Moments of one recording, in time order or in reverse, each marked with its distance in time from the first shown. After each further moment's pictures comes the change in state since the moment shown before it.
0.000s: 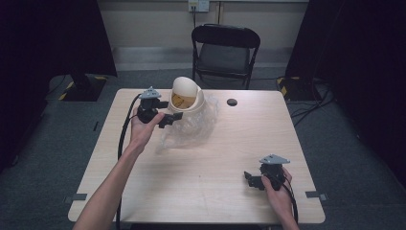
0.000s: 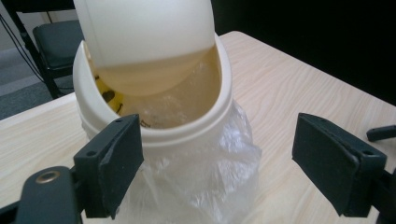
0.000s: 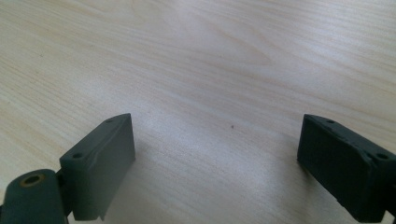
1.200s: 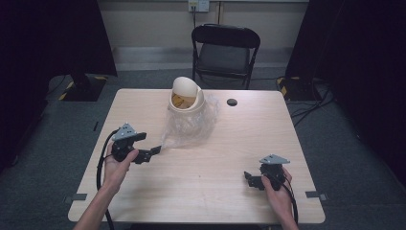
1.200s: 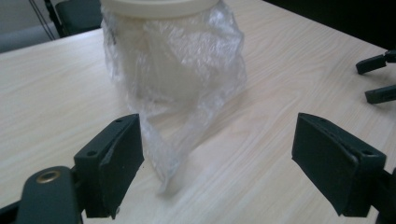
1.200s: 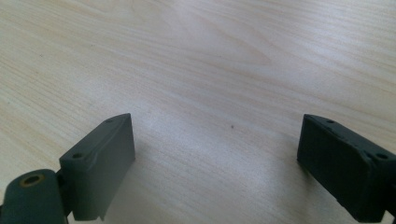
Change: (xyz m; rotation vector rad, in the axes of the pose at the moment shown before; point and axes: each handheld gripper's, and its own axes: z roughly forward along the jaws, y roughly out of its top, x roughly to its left) left arm -0.027 -0.097 -0.077 0.035 0.072 -0.014; right arm 0.000 0.000 0.000 0.000 -0.001 0.000
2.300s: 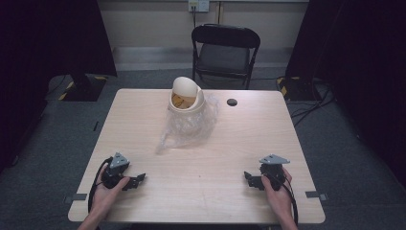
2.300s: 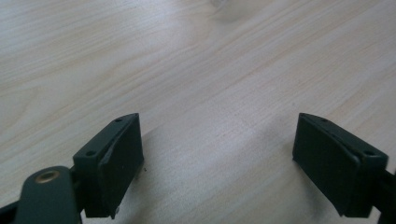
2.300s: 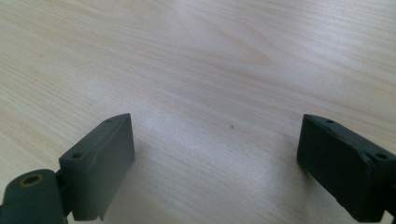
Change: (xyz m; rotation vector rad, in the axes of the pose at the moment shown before) left arm 0.009 -0.101 -0.001 0.222 0.165 -0.033; right arm 0.000 0.000 0.000 -0.001 -0.003 -0.001
